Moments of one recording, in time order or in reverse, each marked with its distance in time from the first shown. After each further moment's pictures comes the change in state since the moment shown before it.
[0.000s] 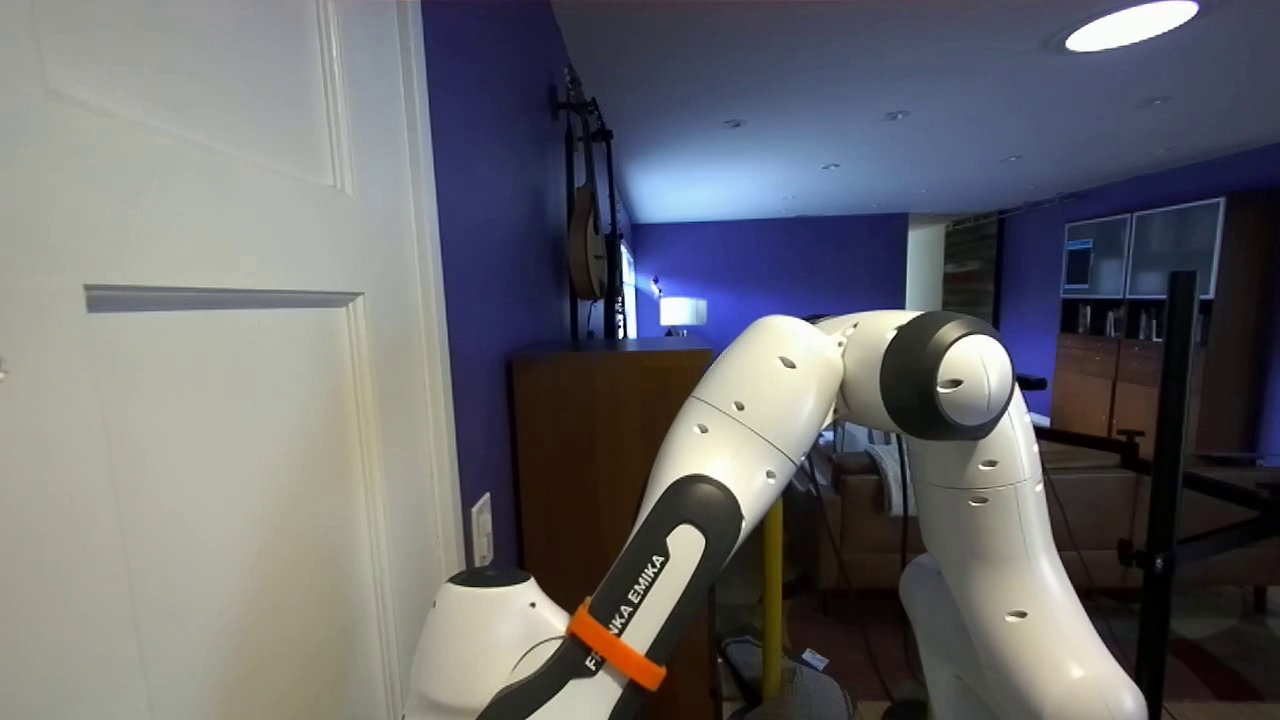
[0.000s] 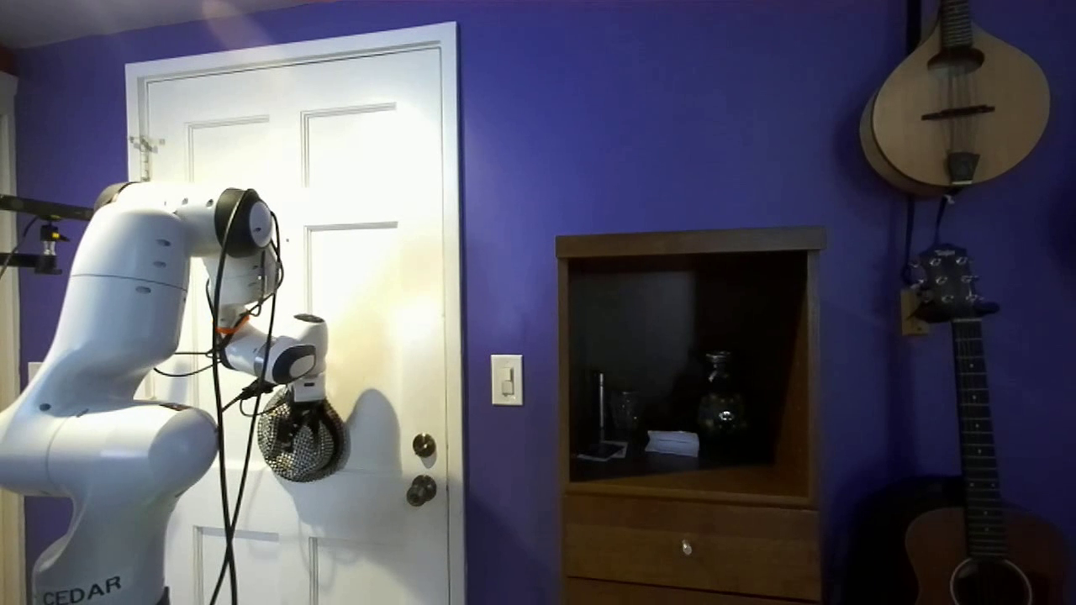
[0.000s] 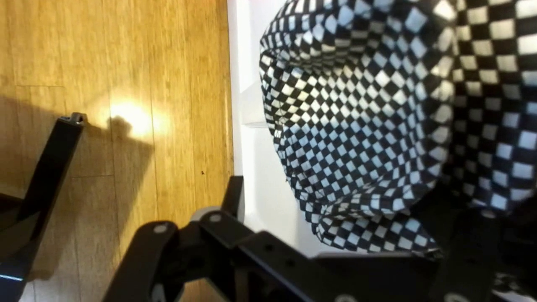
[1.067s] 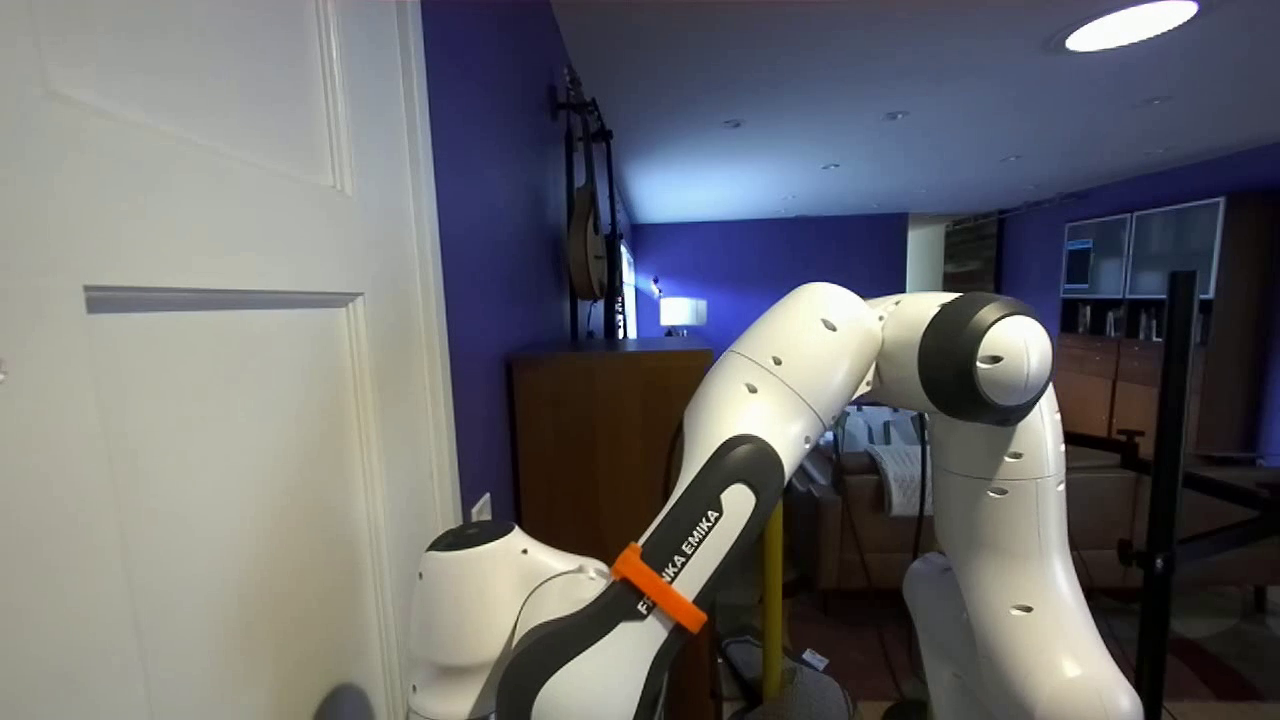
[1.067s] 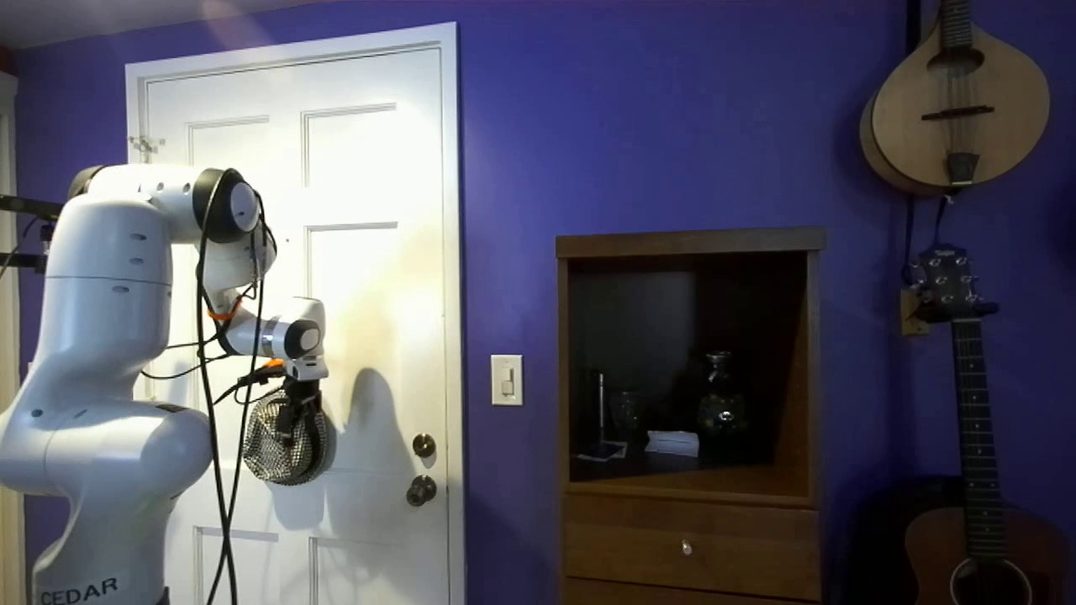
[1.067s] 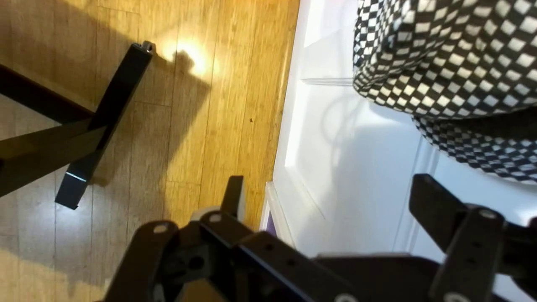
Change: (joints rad) arm -0.053 -0.126 0.014 -0.005 -0.250 -0.307 0.061
